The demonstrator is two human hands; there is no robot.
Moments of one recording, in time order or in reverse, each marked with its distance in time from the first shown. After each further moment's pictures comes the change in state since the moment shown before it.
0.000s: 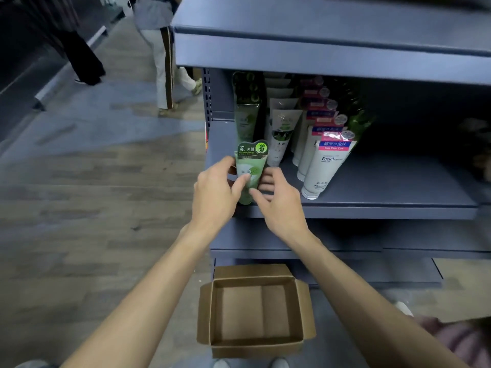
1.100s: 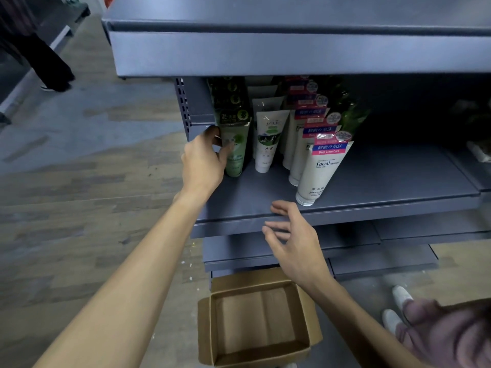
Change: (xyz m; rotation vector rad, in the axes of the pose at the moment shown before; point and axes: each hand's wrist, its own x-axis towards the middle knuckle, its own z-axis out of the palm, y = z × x) left_hand 0.101 -0.007 0.029 0.015 0.036 -0.001; right_hand -0.034 0.035 -0.019 0.015 0.044 0.134
